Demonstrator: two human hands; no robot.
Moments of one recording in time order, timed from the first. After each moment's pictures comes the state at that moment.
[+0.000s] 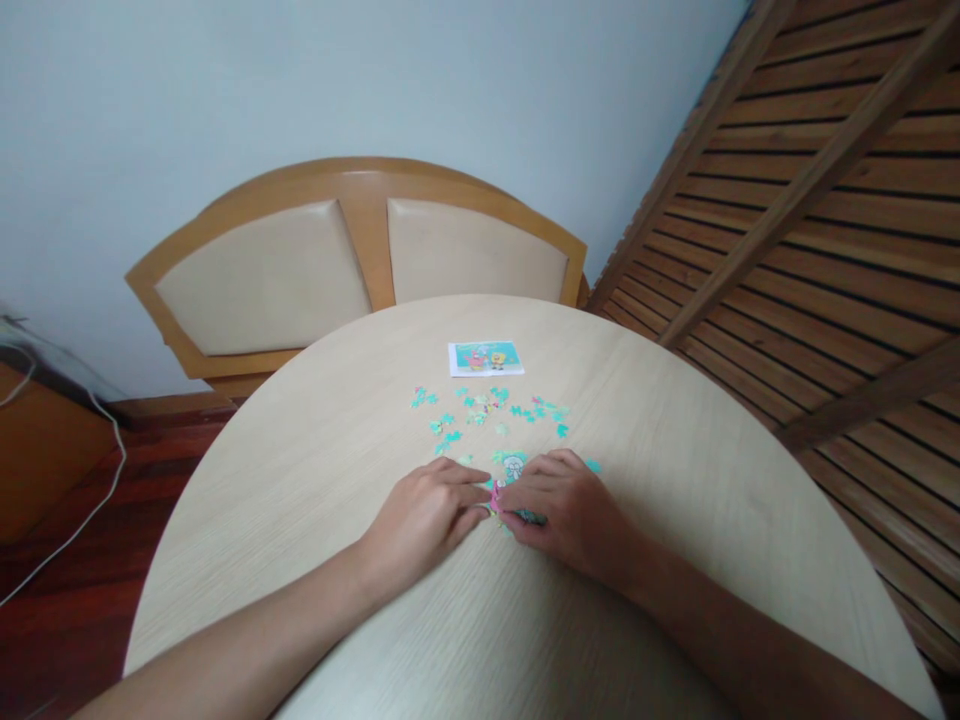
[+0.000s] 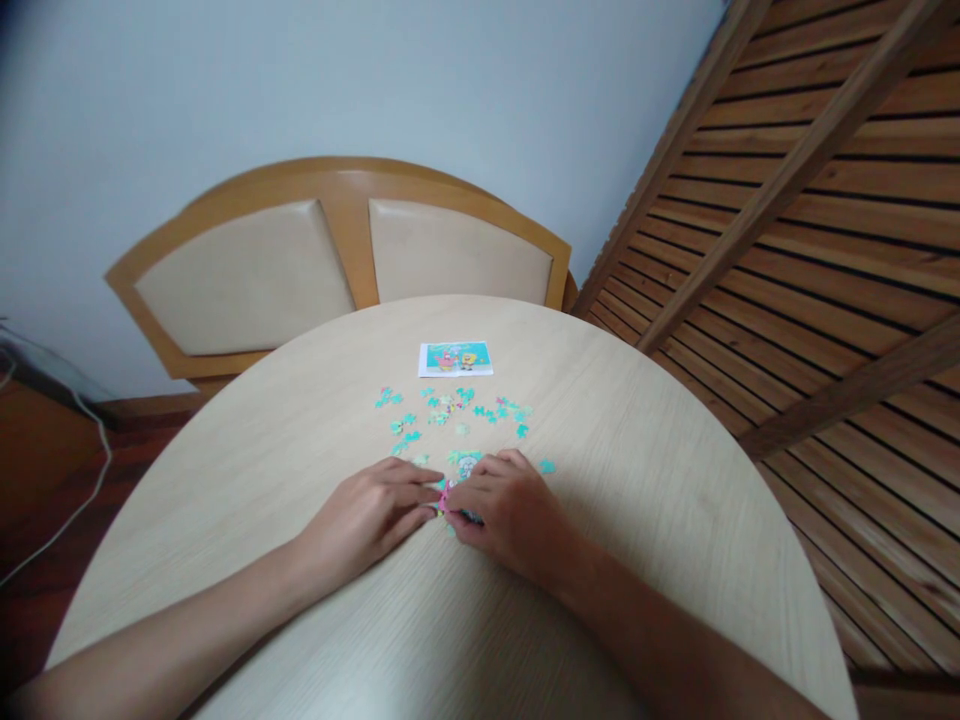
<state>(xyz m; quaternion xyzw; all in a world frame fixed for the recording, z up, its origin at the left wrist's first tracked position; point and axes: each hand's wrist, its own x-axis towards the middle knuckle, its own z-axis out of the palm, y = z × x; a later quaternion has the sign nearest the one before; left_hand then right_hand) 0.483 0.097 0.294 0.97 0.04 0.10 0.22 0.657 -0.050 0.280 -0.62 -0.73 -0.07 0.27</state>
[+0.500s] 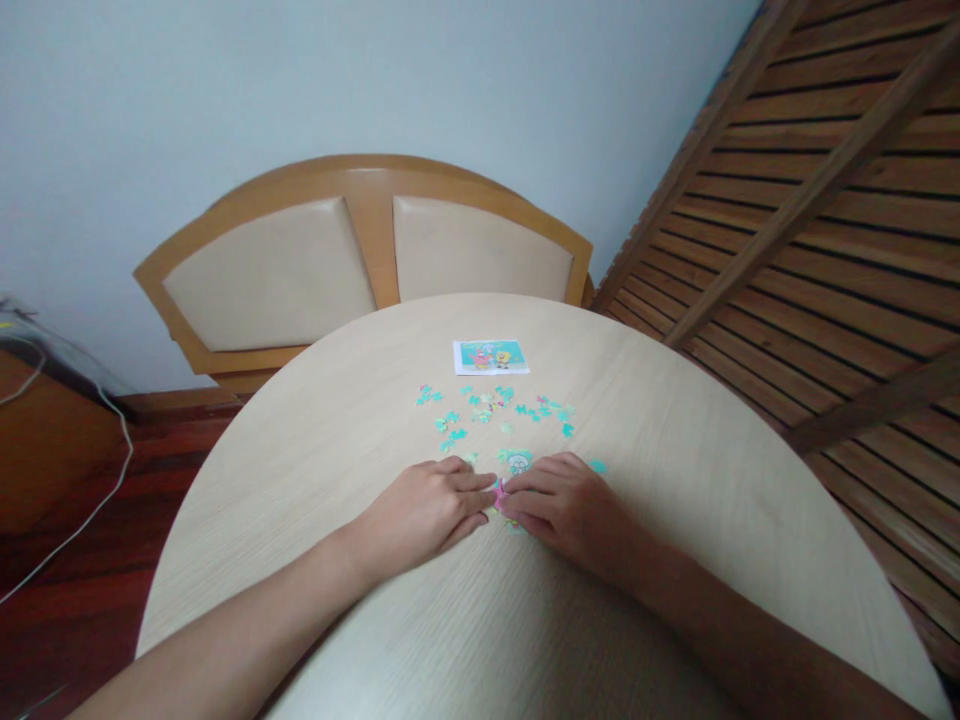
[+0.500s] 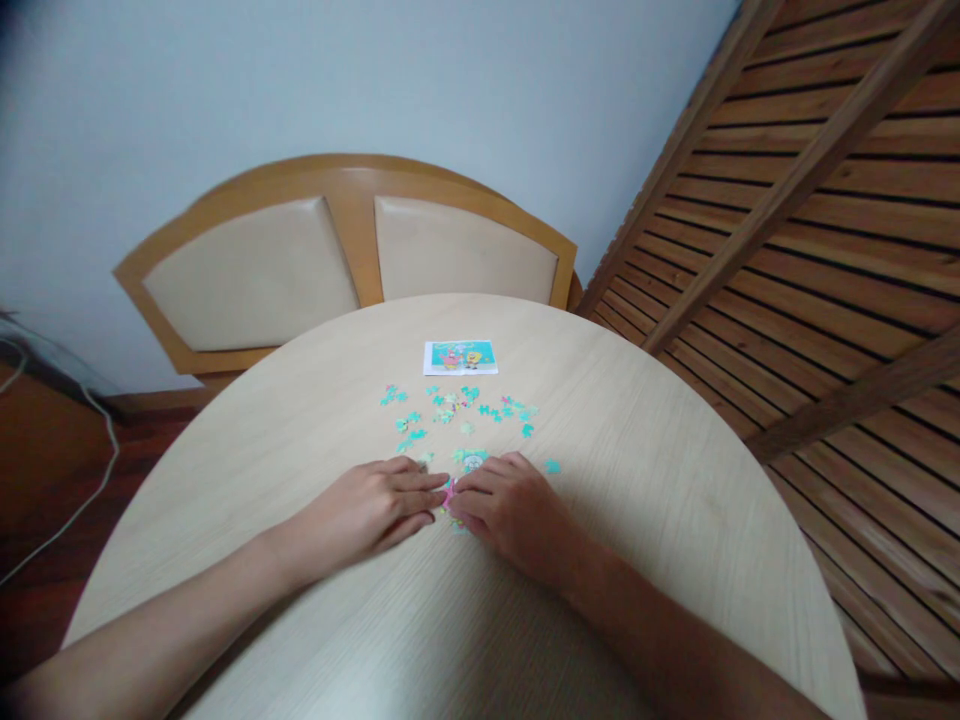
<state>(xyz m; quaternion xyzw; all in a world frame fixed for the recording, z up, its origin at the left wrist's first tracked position) 0.481 0.111 0.299 0.99 -0.08 0.07 0.09 0.662 -0.051 0.277 -0.61 -0.76 -0.04 0.23</state>
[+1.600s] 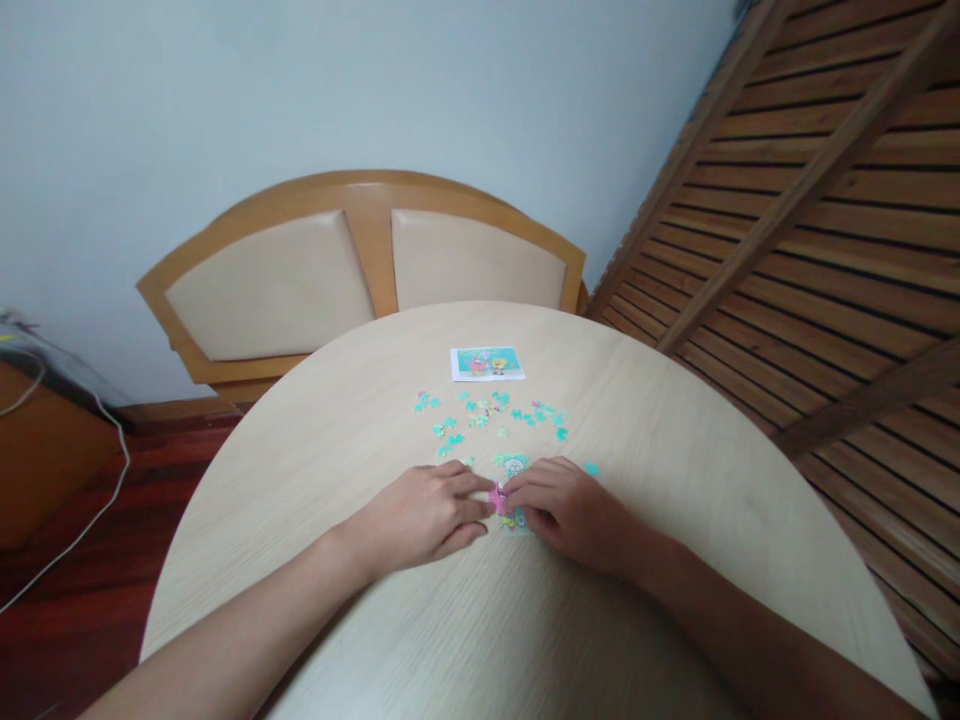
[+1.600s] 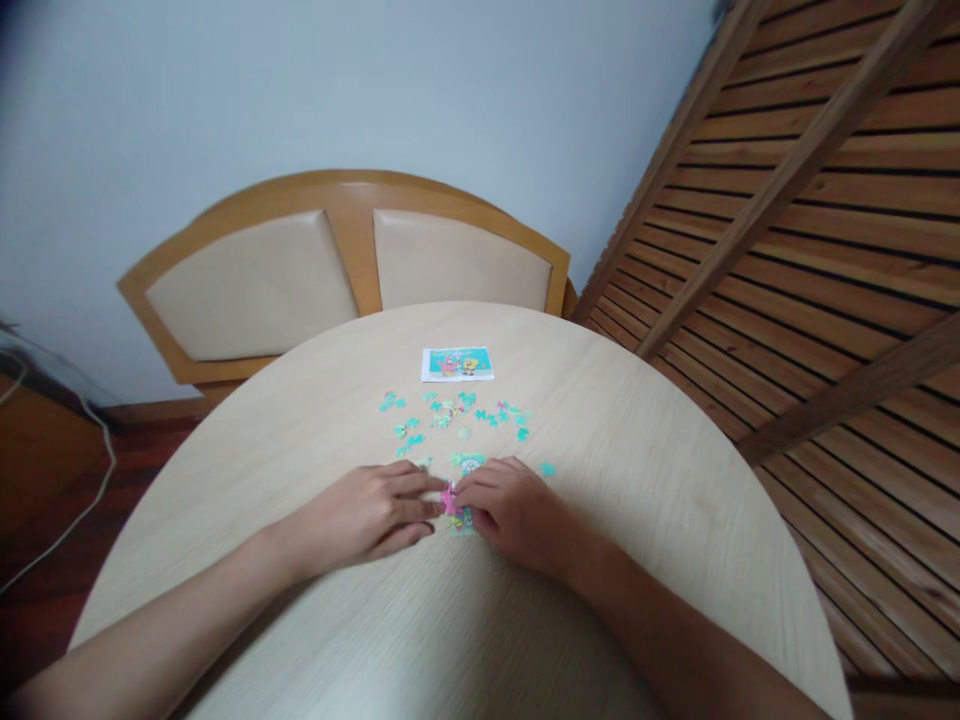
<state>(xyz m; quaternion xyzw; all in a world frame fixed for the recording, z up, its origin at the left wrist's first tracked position) 0.482 0.113 0.309 0.99 -0.12 0.05 0.09 0.669 -0.053 0.280 -0.61 -0.75 0.02 0.27</state>
